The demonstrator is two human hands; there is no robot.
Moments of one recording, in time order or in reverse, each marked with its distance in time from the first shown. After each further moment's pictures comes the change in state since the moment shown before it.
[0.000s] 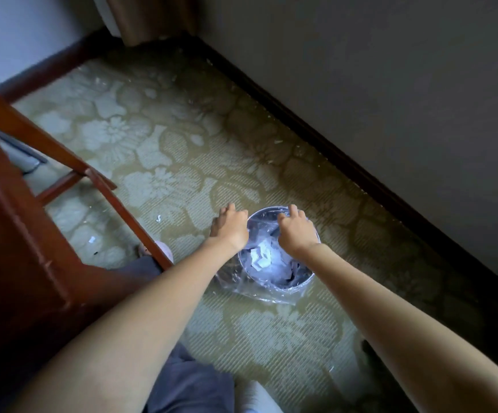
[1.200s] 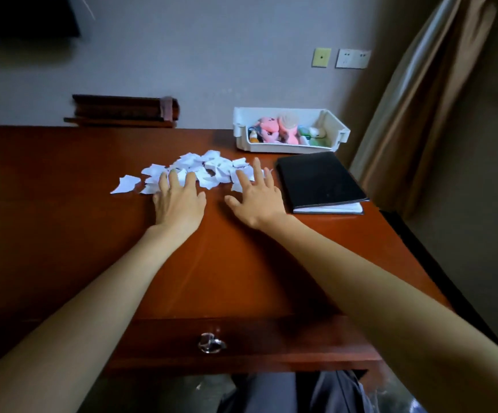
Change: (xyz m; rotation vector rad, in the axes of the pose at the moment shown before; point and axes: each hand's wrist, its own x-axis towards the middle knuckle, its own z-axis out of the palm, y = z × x) left_hand -0.342 -0.426 -0.205 -0.137 0.965 -0.742; right_hand -0.192 -0.556 -0.111 -0.093 0.392 -0.922
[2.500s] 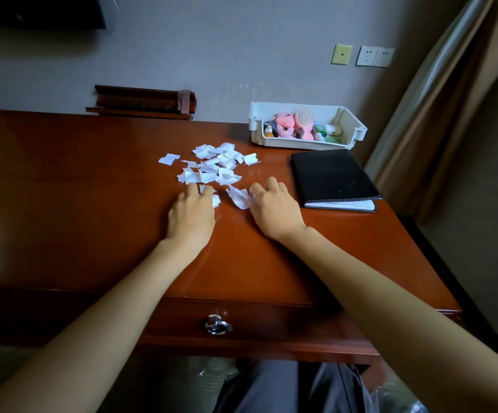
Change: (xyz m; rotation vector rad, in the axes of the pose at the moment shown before) left_hand -0.047 0.000 -0.003 0.082 0.008 0.040; right_hand -0.034 0.005 0.005 -0.066 0.116 -0.154
